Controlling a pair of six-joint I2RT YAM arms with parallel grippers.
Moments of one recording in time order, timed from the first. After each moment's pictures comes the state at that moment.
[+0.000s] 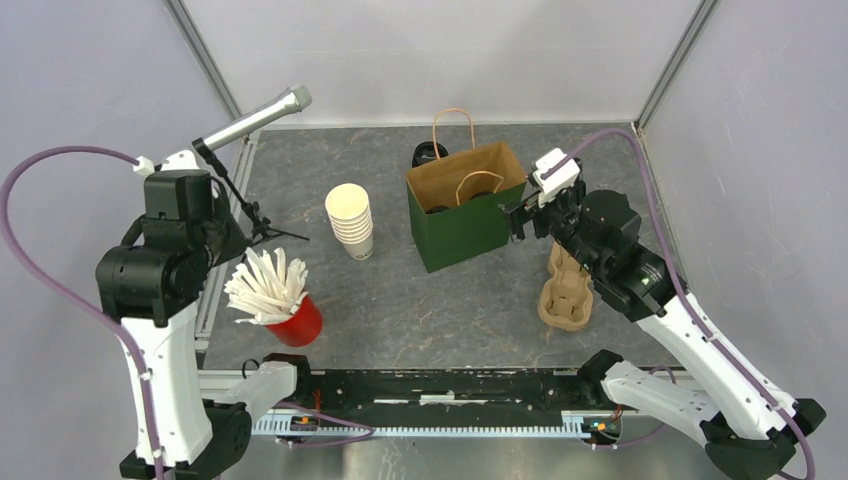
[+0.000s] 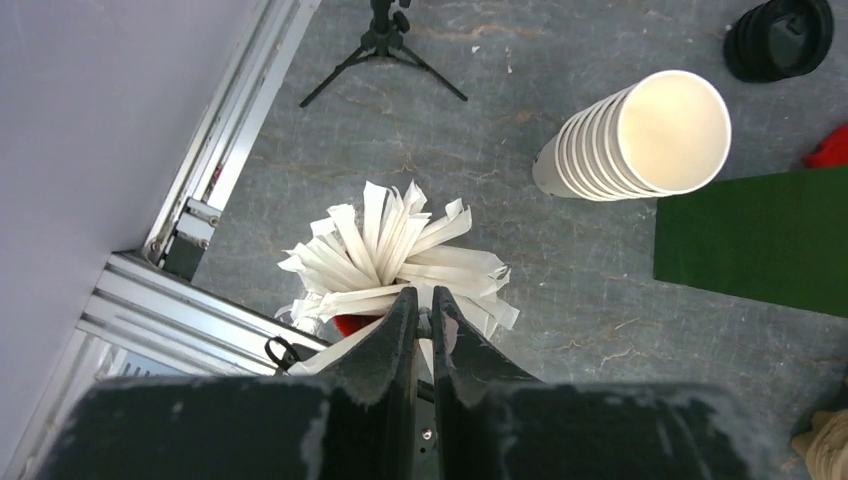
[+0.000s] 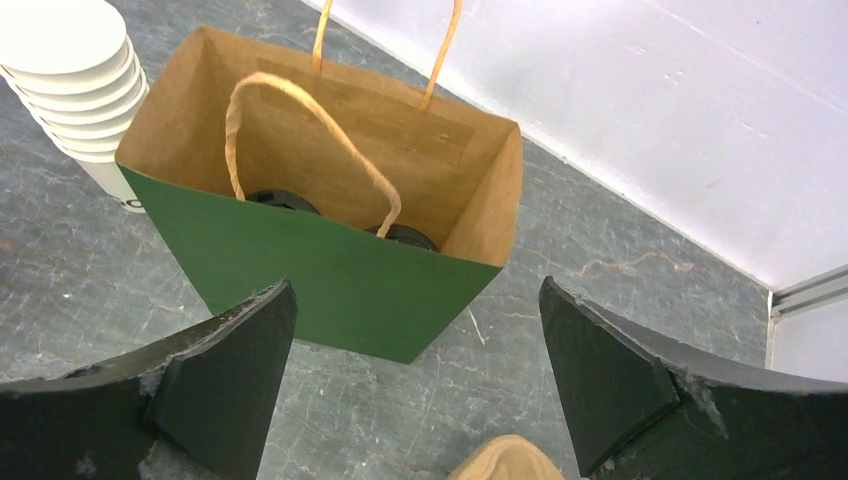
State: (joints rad) left arm -0.08 1.05 1.83 -1.54 -0.34 -0.42; right arm 0.65 0.87 1.05 -0.34 0.16 -0.20
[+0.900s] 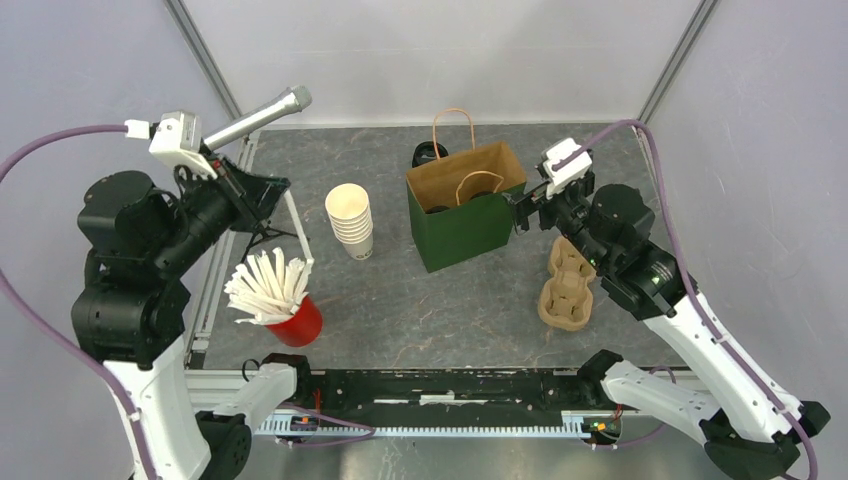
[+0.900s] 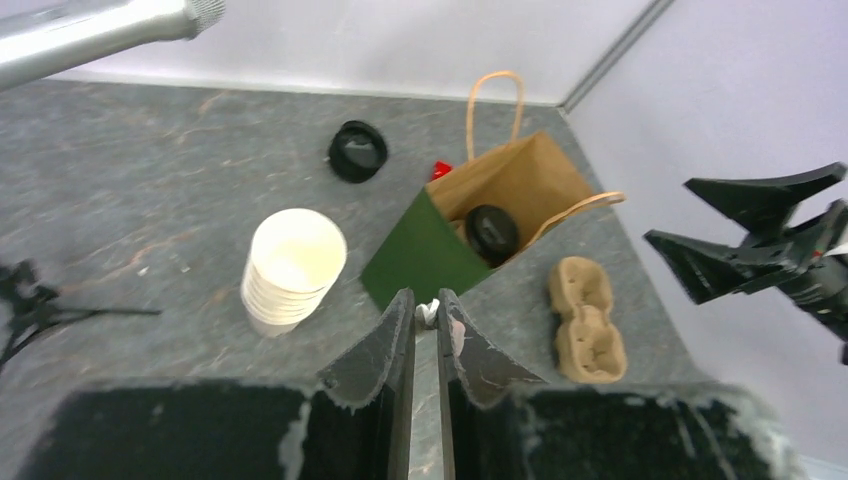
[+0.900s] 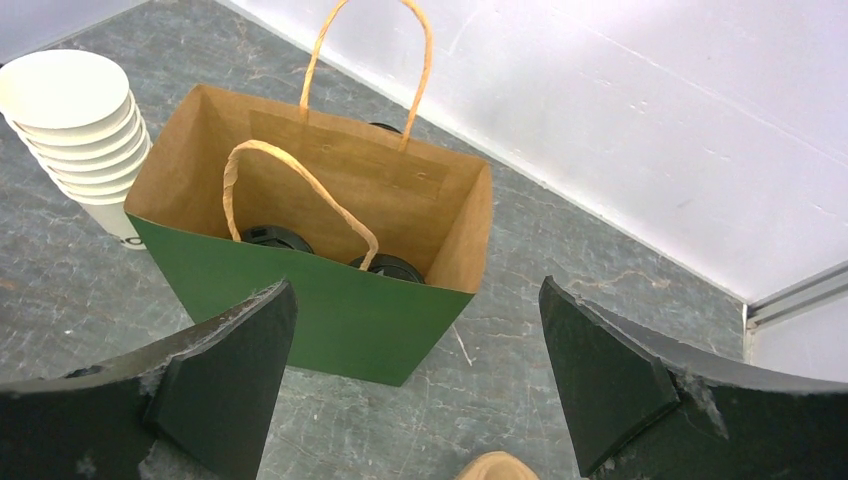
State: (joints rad) left arm -0.08 0.97 1.91 -1.13 0.29 -0.32; right arm 0.65 0.90 1.14 -0.35 0.18 -0.20
